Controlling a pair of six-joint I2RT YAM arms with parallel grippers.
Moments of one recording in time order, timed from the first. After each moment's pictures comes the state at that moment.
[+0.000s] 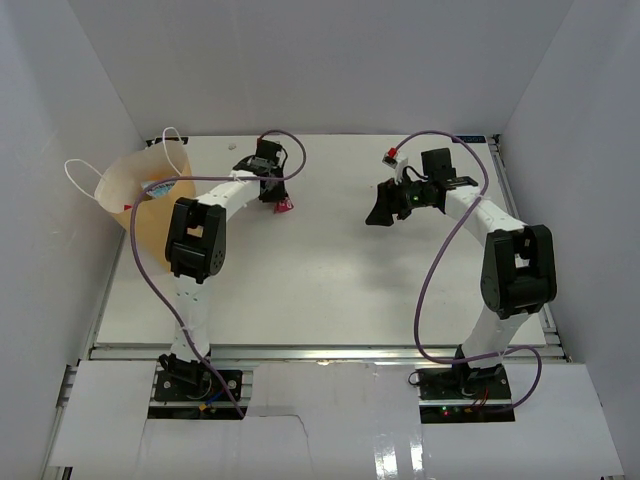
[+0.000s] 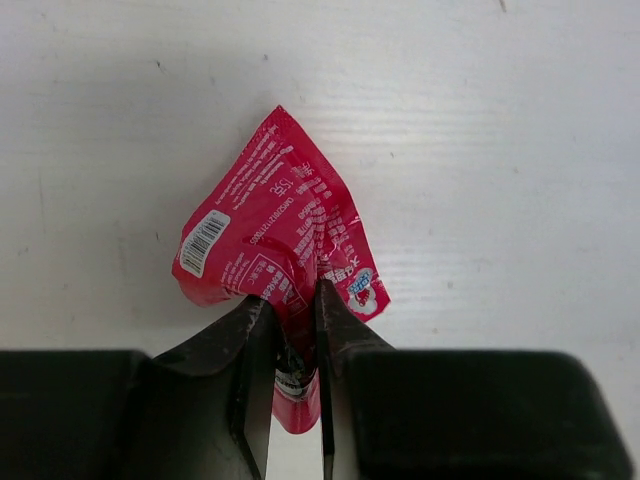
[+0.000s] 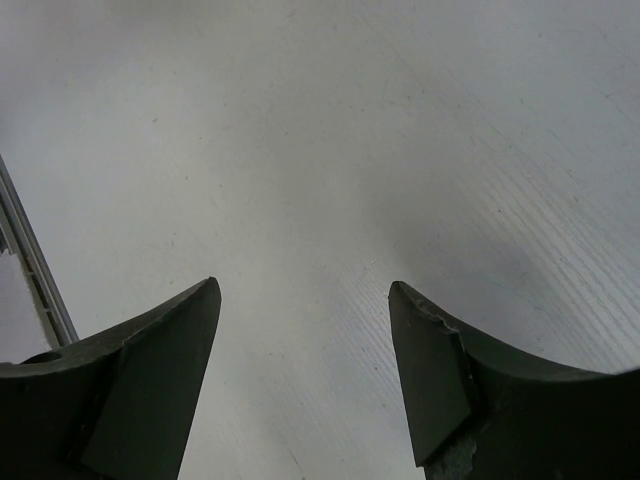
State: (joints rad) left arm -0.32 2.24 1.78 -0.45 -0.11 -0.35; right arm 0.21 1.77 1.29 -0.40 -0.82 -0.23
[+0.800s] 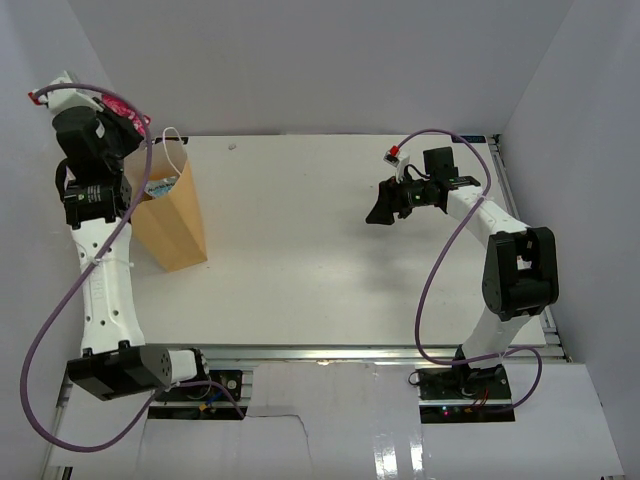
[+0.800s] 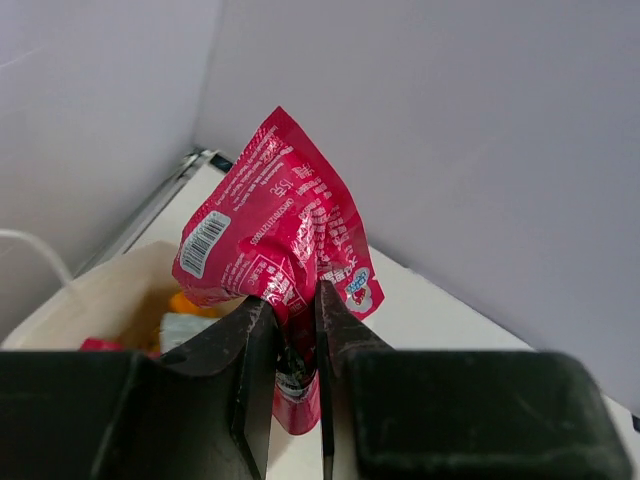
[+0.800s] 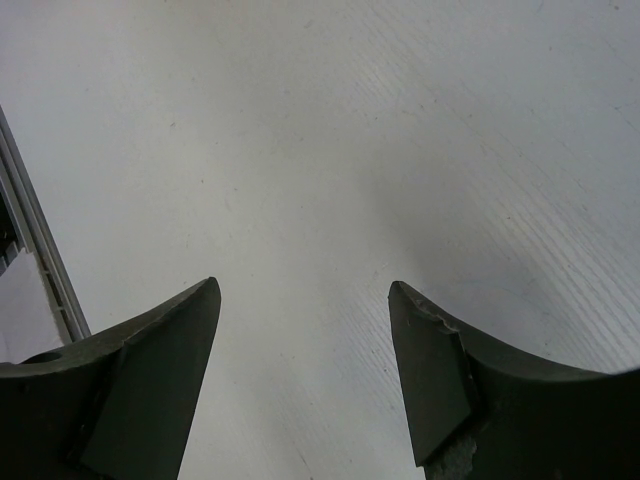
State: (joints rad) left arm 0.16 1.27 1.62 -0.41 -0.09 -0.38; right arm 0.20 1.75 1.29 -0.40 -0.85 -0.22
